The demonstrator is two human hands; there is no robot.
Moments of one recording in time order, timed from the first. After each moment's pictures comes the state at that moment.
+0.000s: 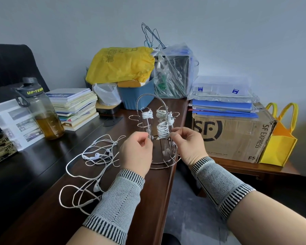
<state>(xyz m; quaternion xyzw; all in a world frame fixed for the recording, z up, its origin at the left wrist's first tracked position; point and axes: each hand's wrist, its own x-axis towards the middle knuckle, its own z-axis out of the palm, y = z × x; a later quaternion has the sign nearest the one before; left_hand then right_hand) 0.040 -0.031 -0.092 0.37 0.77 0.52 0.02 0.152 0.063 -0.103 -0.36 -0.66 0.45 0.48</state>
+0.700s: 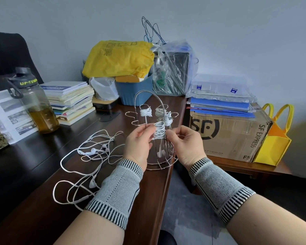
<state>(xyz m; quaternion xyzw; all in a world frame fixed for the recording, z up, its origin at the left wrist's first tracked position) 0.047 -0.016 -0.089 0.26 0.55 0.72 0.33 0.151 0.054 -0.107 -0.37 -0.67 0.42 0.48</state>
